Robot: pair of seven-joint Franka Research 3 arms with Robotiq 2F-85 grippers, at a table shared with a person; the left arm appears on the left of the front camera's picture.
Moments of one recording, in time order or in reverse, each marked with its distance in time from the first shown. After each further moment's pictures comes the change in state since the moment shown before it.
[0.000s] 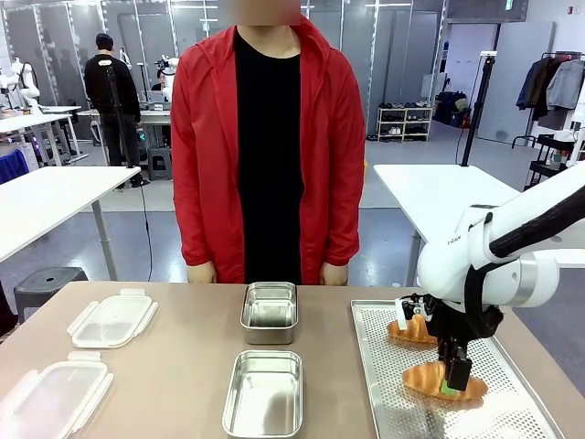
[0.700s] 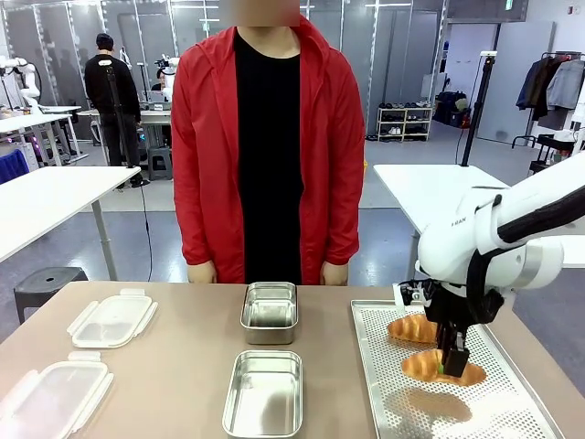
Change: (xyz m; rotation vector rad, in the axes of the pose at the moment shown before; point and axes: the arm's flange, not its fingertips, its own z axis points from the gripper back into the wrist) left arm 0.000 0.000 0.000 0.000 0.000 0.000; right arm 0.011 0.012 0.040 -0.009 -0.009 0.021
